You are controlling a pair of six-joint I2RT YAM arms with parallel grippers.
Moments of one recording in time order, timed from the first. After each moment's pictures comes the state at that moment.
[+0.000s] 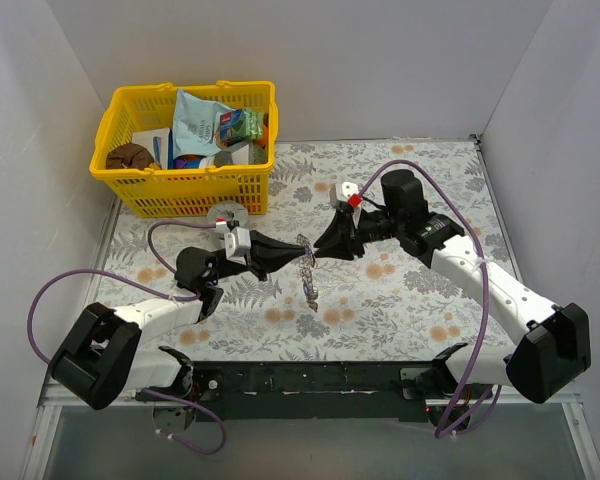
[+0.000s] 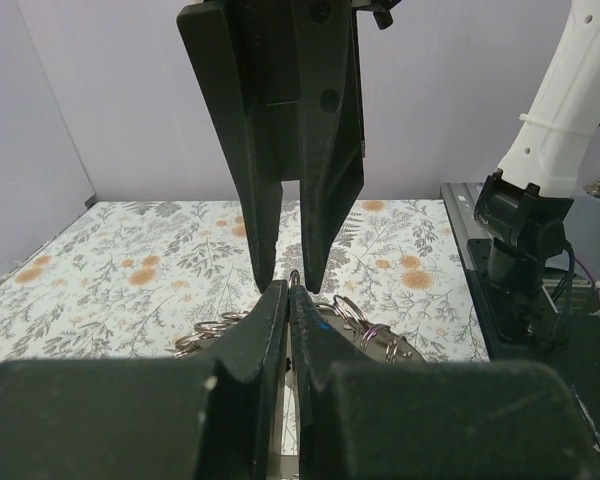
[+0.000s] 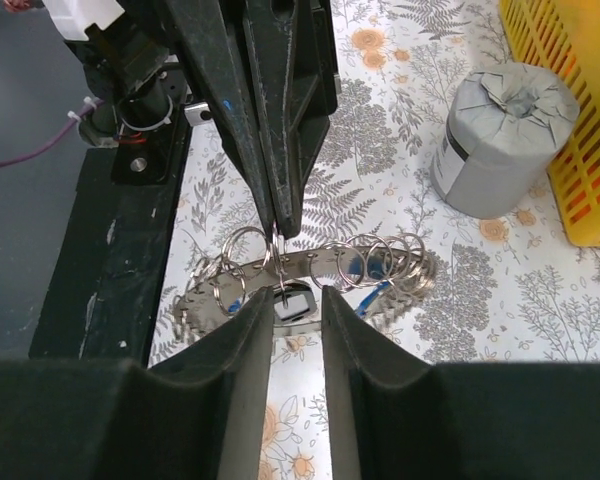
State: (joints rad) left arm -0.54 1.25 0.41 1.32 0.84 -0.26; right arm 0.58 1.27 1.07 -0.27 -1.02 -0.36
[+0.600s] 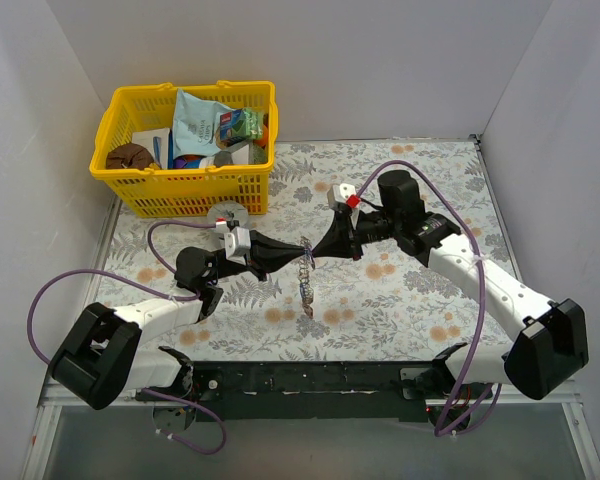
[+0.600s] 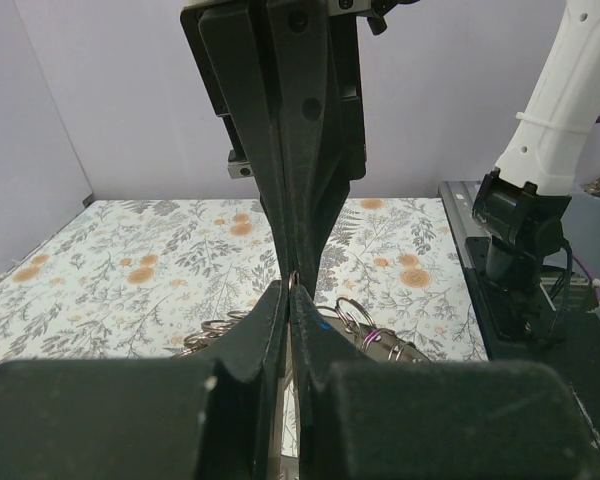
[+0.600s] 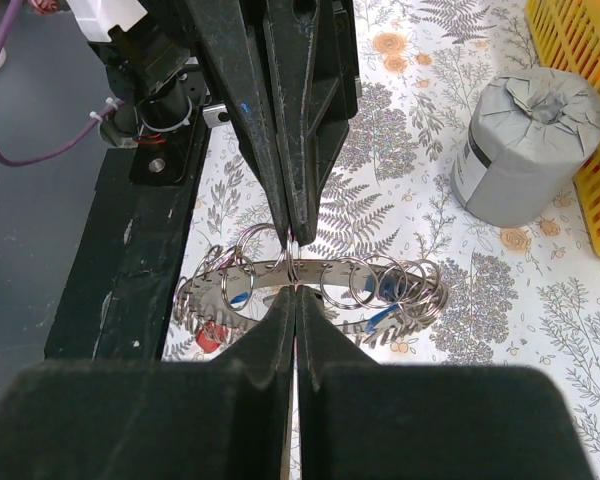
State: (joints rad) left arm -0.54 1.25 0.41 1.32 0.85 -0.26; right arm 0.58 1.29 1.07 -0.25 -1.06 -0.35
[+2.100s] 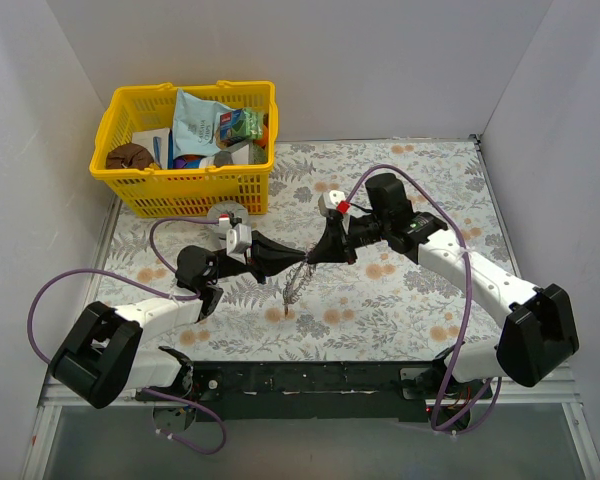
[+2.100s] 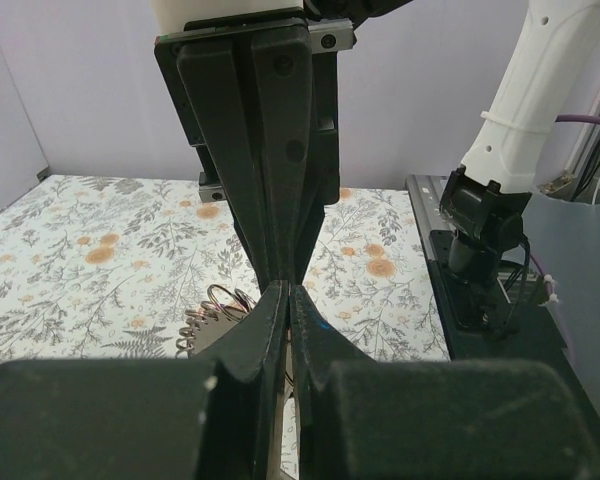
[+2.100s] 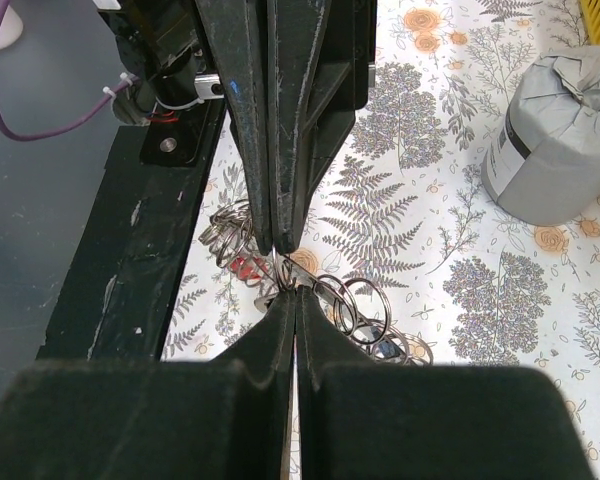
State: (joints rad) left arm -0.54 1.26 0.41 1.31 0.89 -0.34; right arm 0.61 1.36 1.07 -0.28 -1.09 -0.42
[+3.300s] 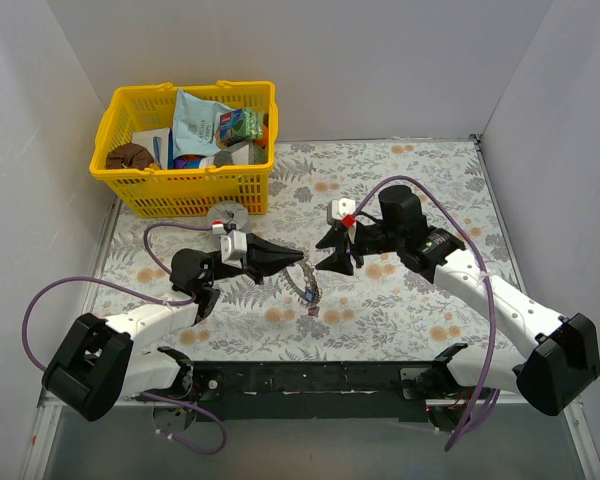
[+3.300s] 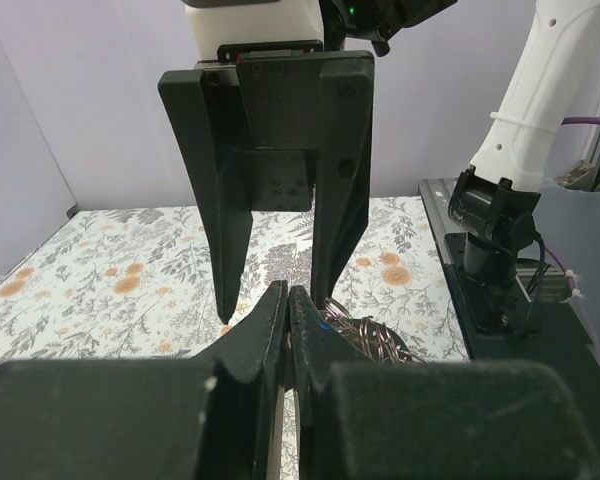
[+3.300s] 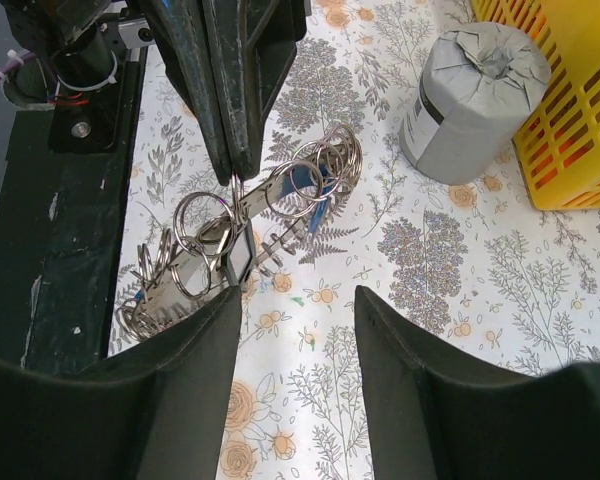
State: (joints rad) left arm -0.53 1.18 0.41 1.28 0.90 -0.27; right arm 0.64 1.20 0.97 -0.24 -0.85 -0.42
